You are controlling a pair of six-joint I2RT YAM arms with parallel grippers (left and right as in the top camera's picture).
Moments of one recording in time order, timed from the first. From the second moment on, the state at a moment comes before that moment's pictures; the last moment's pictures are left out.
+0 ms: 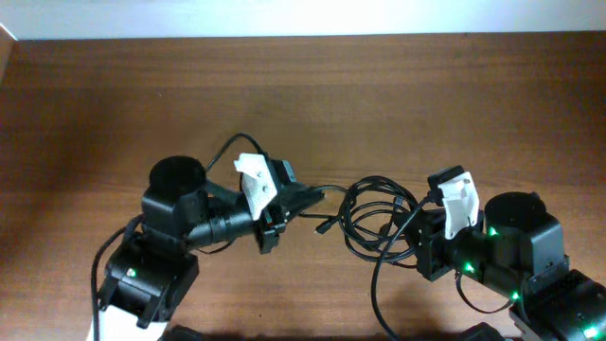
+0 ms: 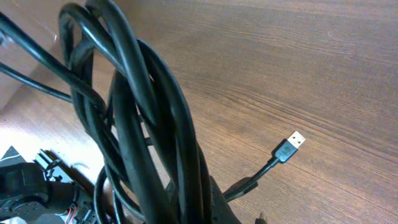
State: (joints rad) left arm -0.39 0.92 1.01 -0.41 0.80 0.12; right arm 0.46 0.79 1.11 -0.98 -0.26 0.22
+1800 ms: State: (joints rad) left arm -0.41 0.85 1.03 -1.01 0.36 -0.31; right arm 0.47 0.82 1.11 -0.90 -0.30 0.36
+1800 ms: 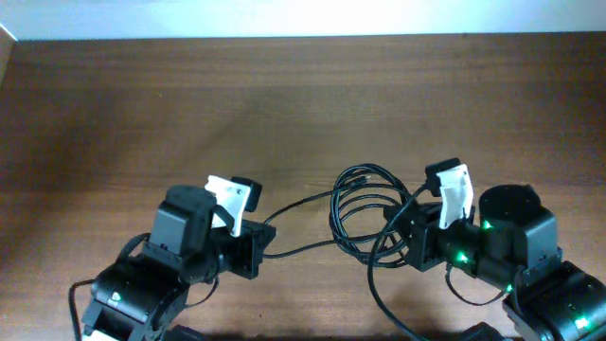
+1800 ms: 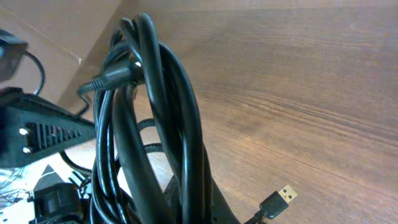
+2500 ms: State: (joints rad) left arm -0.40 0.84 1.02 -0.75 0.58 -0.05; right arm 0.46 0.78 1.11 -0.86 -0.24 0.26
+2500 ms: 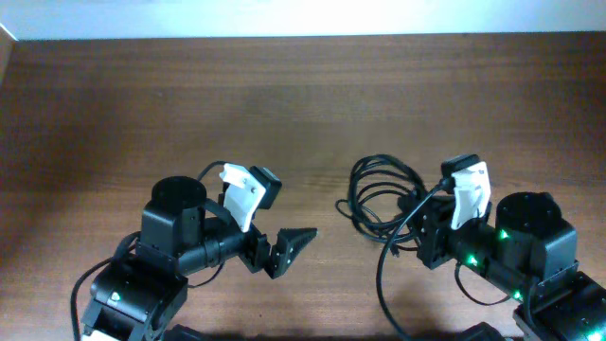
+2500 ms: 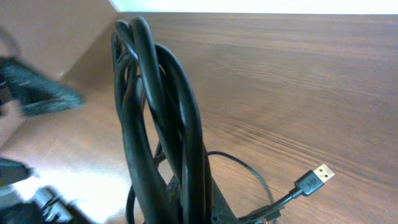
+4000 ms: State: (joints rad) left arm -0.40 0.84 1.02 -0.52 0.49 -0.52; right arm 0.46 0.90 1.11 -0.92 -0.38 0.41
